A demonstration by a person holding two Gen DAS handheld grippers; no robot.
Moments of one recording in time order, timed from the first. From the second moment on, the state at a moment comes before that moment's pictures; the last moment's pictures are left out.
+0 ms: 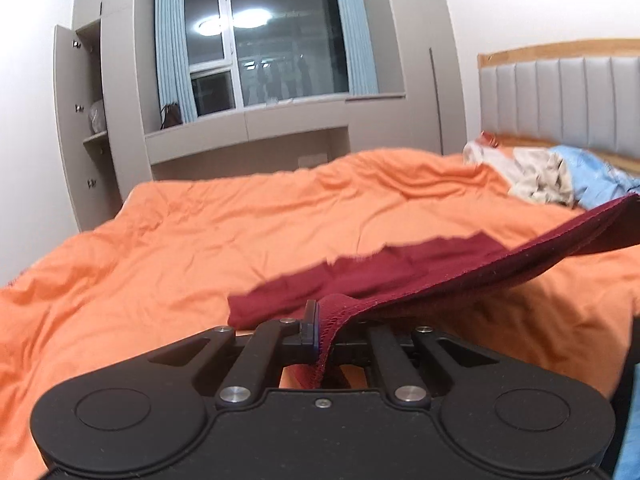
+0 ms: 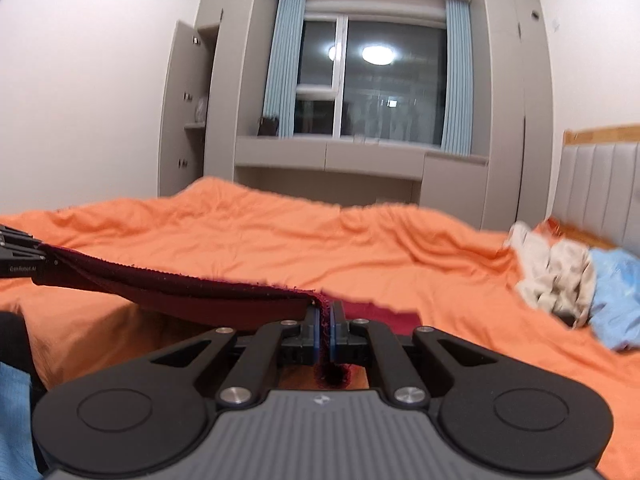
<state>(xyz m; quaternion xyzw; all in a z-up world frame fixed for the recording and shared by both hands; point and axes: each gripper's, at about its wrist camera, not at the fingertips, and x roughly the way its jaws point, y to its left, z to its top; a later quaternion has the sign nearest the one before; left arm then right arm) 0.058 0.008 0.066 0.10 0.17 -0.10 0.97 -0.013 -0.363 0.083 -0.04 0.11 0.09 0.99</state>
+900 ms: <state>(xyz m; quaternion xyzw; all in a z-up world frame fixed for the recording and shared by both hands) 0.290 -0.015 0.109 0.15 0.29 -0.17 0.93 0.240 -0.363 0.109 -0.13 0.21 0.09 0.96</state>
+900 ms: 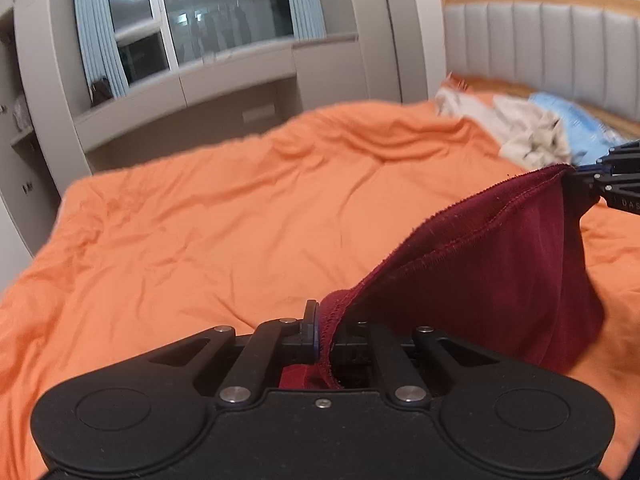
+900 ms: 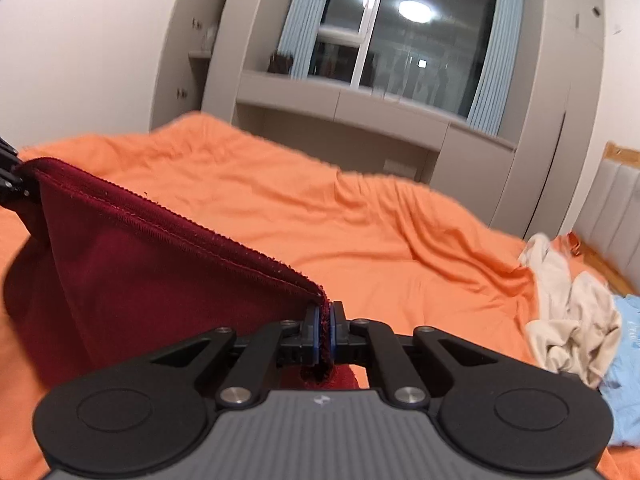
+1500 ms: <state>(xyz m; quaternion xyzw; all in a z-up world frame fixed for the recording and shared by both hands) 0.465 -0.006 -0.029 0.09 0.44 -0.15 0.88 0.410 -0.356 -0.021 -0.12 0.35 0.10 0.92</state>
